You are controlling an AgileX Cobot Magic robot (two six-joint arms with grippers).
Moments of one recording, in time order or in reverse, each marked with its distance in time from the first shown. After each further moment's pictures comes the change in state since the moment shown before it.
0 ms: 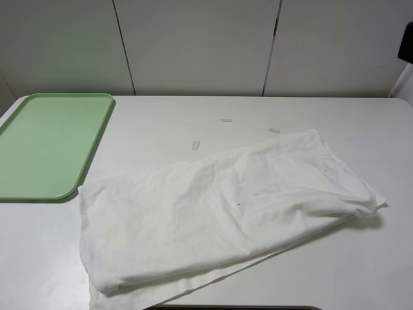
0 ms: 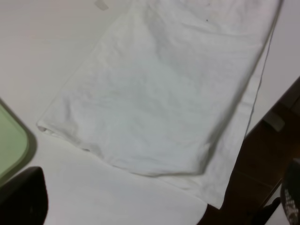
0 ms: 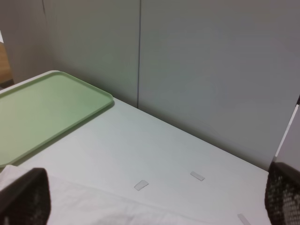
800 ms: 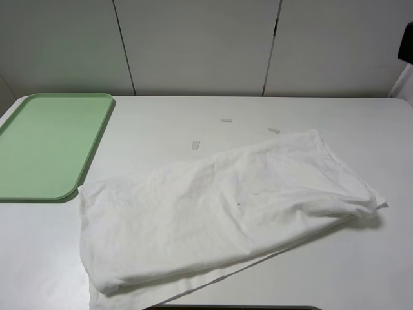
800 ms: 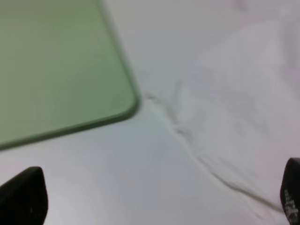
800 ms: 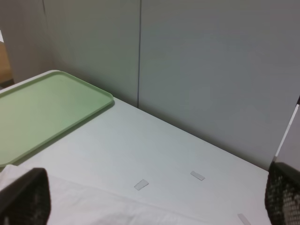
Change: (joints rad) left arm 0.425 0.000 0.000 -0.002 0.000 0.001; right arm 0.000 0.000 0.000 0.000 0.001 0.000
